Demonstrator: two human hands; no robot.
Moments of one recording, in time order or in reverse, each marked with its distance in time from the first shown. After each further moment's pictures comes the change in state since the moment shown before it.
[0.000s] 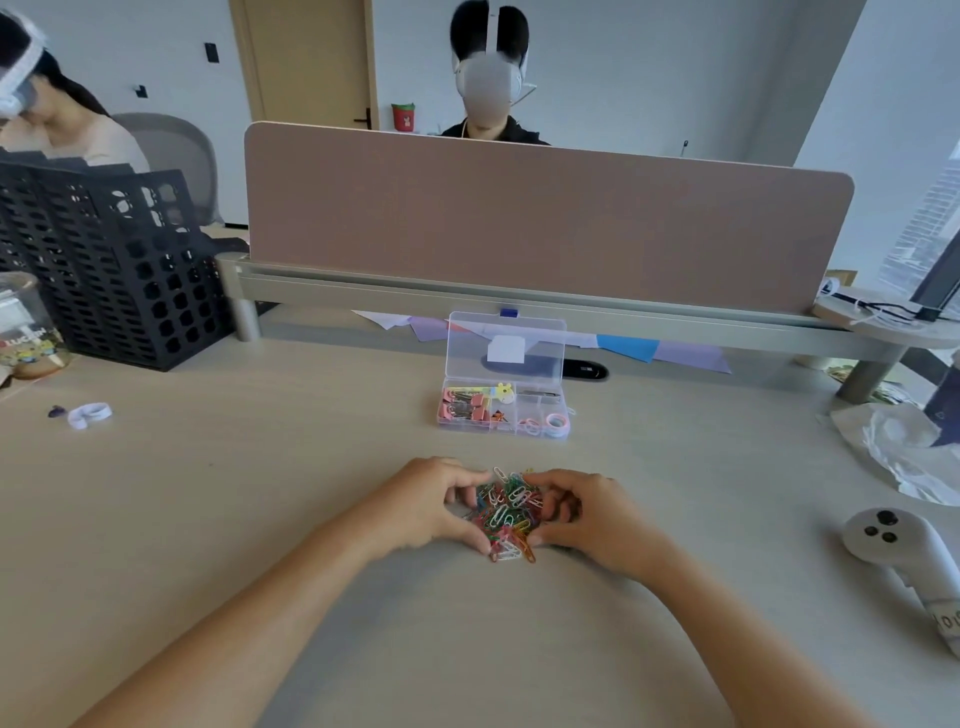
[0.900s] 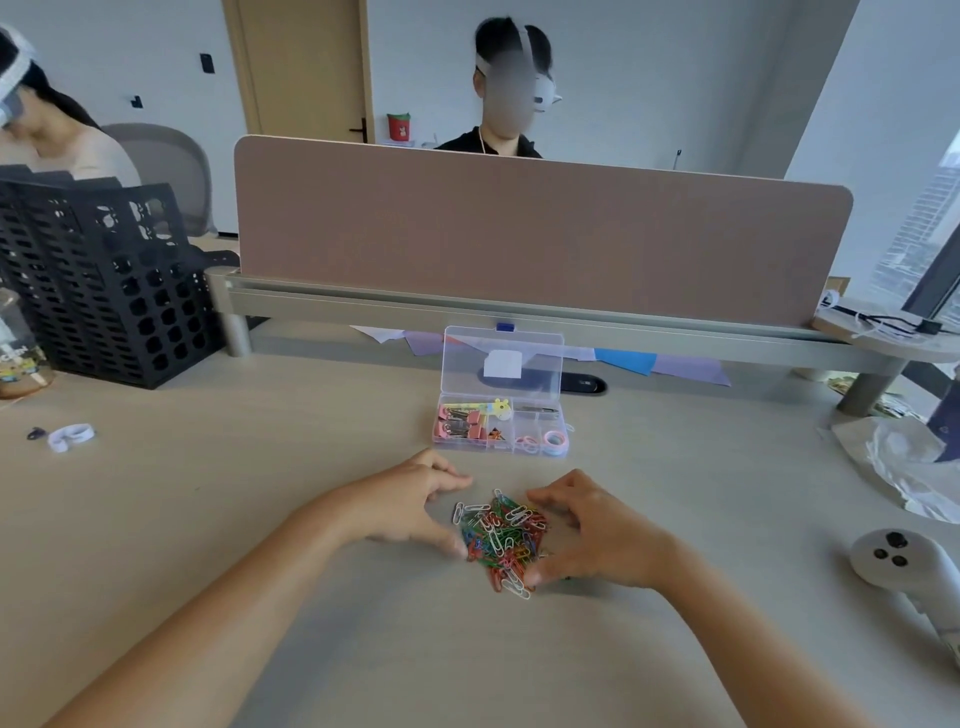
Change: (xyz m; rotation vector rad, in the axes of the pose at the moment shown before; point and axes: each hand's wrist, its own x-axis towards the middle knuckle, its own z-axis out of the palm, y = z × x) left_hand 0.018 -0.011 -0.033 0.117 -0.234 -0.111; right_hand 0.006 -0.013 -0.016 -0.240 -0.155 0.064
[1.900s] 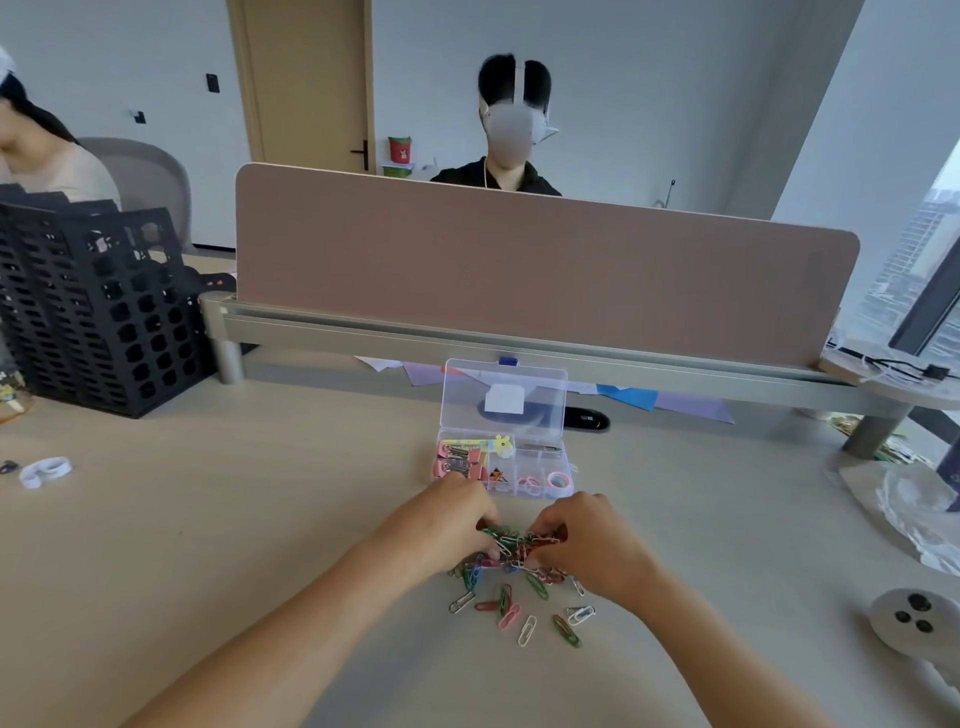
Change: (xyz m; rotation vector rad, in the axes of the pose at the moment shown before) left_hand 0.032 0.034 0.002 0.135 0.259 0.070; right_hand 0.035 -0.017 -0.011 -0.151 0.199 0.062
